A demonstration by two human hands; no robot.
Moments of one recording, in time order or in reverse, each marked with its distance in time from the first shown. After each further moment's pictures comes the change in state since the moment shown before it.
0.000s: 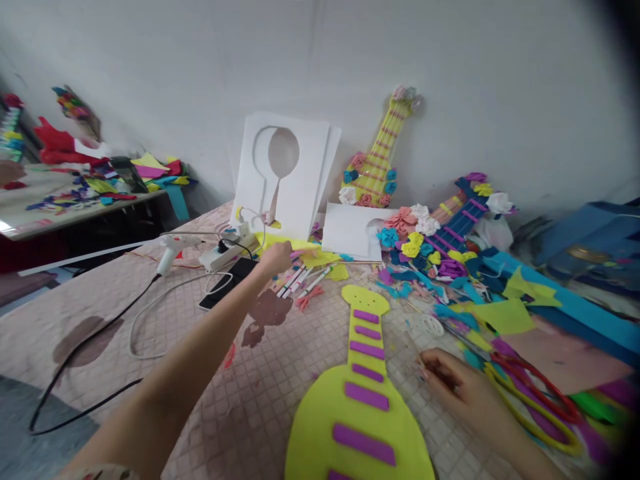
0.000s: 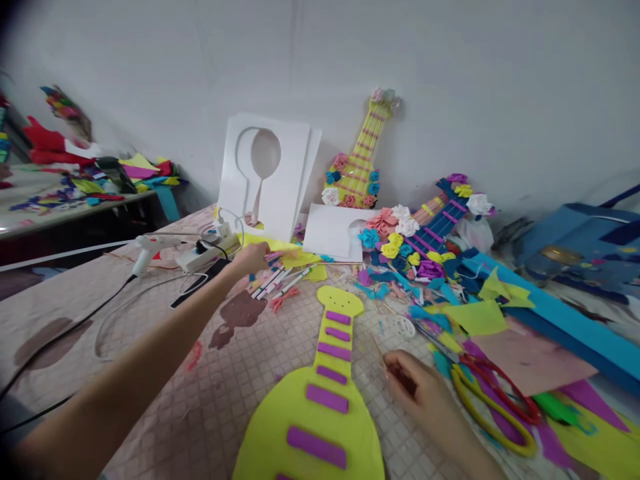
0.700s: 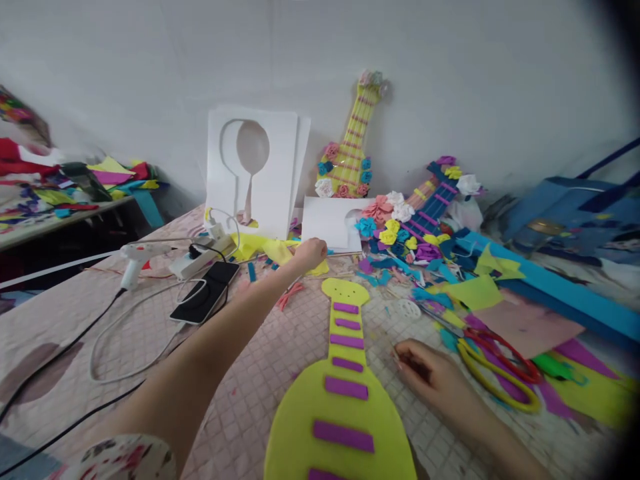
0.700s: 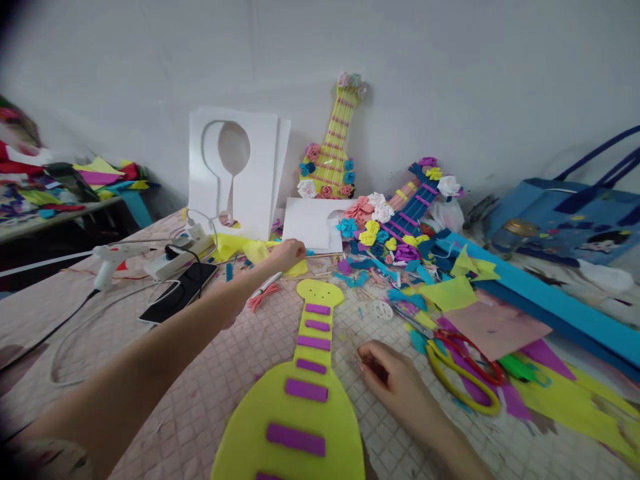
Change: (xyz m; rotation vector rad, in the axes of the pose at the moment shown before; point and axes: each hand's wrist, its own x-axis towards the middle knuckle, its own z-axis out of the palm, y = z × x) left_hand 0.042 0.112 0.043 -0.118 -0.040 0.334; right_hand -0.005 -0.011 0.004 0.017 -0.029 -0.027
